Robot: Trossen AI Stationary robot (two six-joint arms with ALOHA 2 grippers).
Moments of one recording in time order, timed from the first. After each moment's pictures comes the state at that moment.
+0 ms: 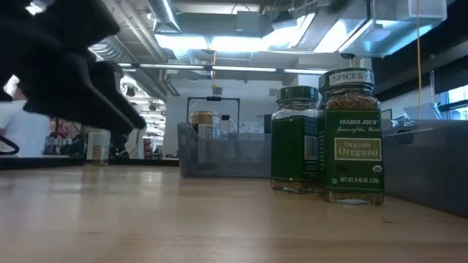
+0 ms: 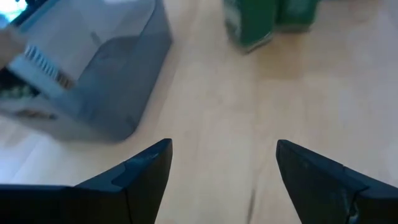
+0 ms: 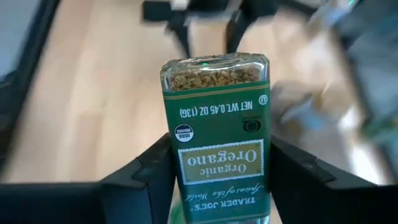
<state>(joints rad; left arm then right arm) -0.62 1.55 0.58 0.14 -0.74 -0.43 0.66 1.82 1.69 -0.89 0.67 0.39</state>
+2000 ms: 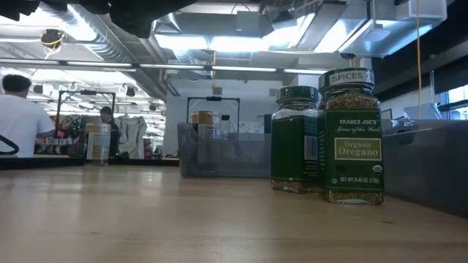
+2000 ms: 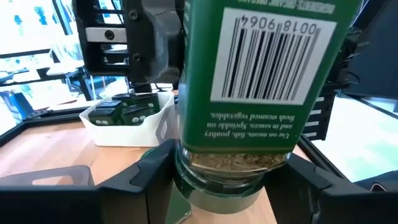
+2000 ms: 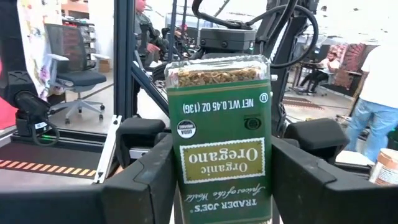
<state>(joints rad) -0.58 1.55 0.58 0.86 -0.54 0.04 0.46 1.91 1.12 0.90 0.42 -0.16</state>
